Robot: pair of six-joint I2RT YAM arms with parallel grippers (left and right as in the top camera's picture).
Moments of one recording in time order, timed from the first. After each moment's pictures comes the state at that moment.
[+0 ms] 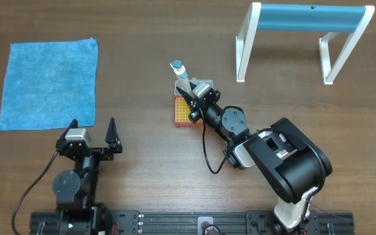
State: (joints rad) left arm 0.05 0.01 0.01 -0.07 0.05 -0.13; right arm 0.56 1.92 0.51 1.47 -0.20 -0.07
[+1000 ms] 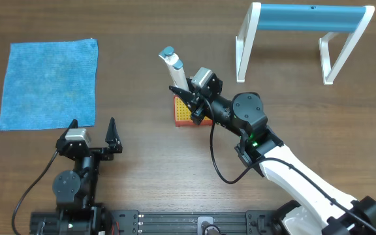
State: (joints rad) left arm 0.05 0.01 0.01 -0.07 0.05 -0.13; right arm 0.56 1.32 0.64 0.68 -0.43 0.02
